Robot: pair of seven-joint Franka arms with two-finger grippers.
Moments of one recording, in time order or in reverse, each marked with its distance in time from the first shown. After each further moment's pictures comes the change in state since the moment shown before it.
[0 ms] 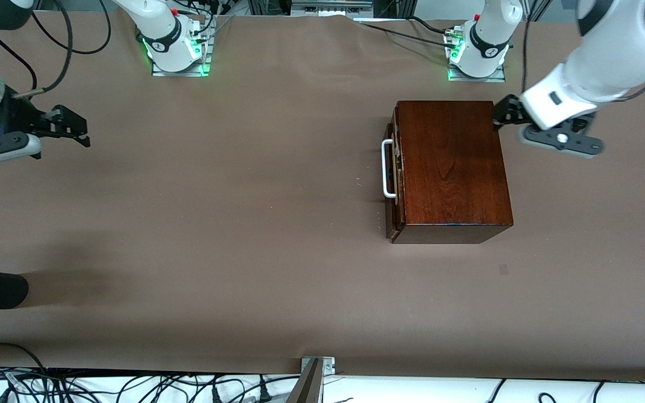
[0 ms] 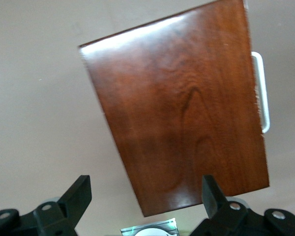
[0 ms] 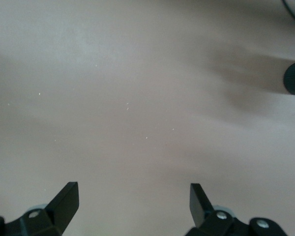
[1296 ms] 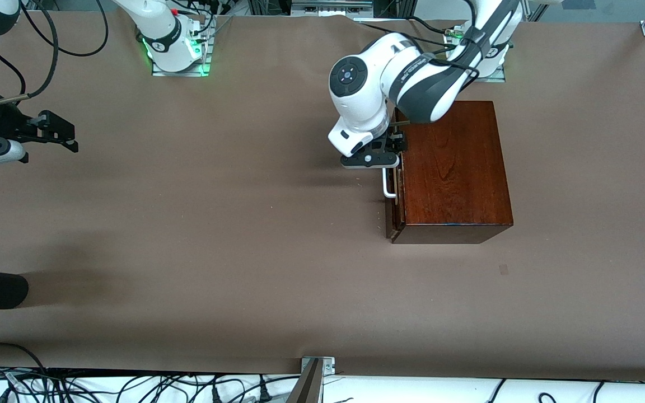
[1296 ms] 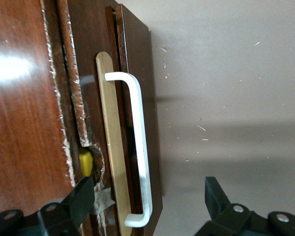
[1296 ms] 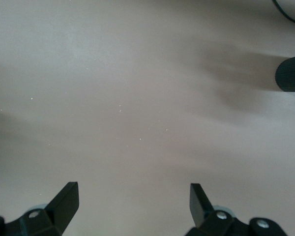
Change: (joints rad) left arm -0.321 0.410 -0.204 0.011 0.308 0.275 -0.850; right arm -0.004 0.025 -0.024 0.016 0.000 -0.001 -0.002
